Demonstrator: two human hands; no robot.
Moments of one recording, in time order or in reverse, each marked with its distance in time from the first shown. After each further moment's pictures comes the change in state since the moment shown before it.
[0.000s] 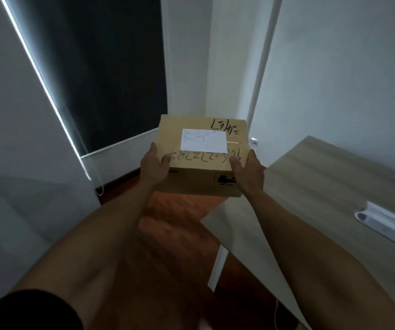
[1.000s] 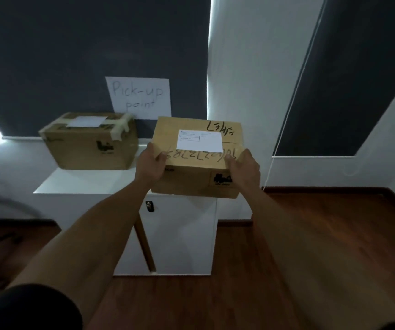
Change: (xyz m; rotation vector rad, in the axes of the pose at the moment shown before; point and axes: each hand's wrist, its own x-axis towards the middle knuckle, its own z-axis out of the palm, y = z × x) left_hand -0.150 -0.369 -0.563 0.215 0.559 -0.443; right_hand -0.318 -0.419 0.454 0.187 -0.643 -0.355
